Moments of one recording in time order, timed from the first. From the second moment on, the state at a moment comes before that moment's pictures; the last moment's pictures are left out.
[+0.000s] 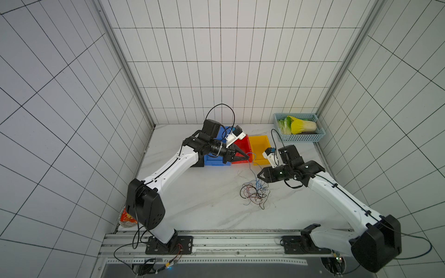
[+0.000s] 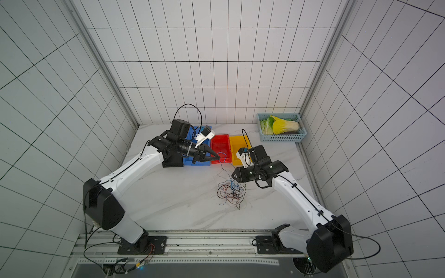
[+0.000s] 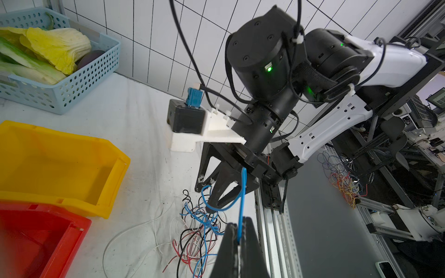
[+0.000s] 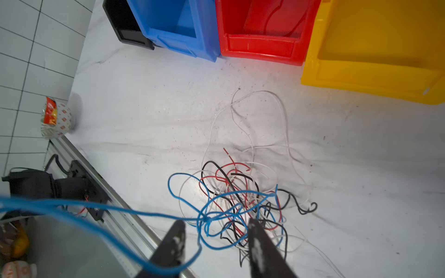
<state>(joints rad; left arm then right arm) -0.52 1.62 1.50 -0.58 1.10 0.19 0.55 1.23 0.99 -0.72 -0.39 0.24</state>
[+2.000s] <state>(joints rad) 0.09 1.32 1.23 -0.70 0.77 0.16 0.60 1.72 1.98 -0.60 -0.09 0.36</state>
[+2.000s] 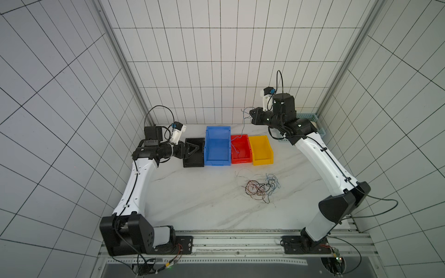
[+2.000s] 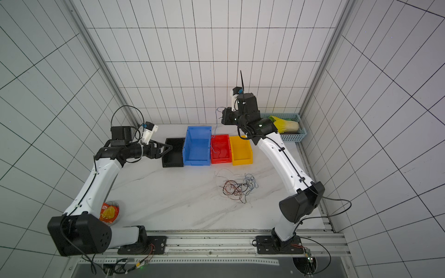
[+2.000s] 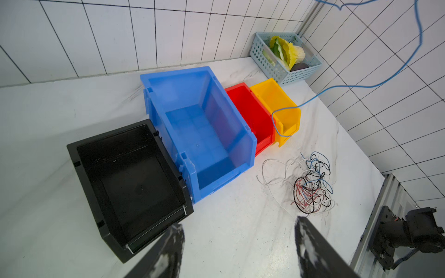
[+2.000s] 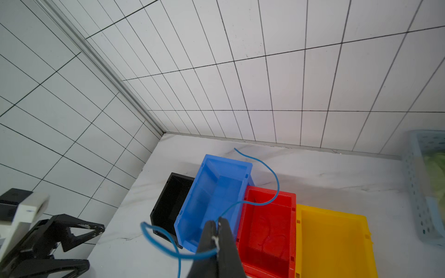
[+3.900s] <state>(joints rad) -0.16 1.61 1.38 -0.57 0.58 0.24 0.70 2.14 2.18 -0.89 -0.07 0.34</state>
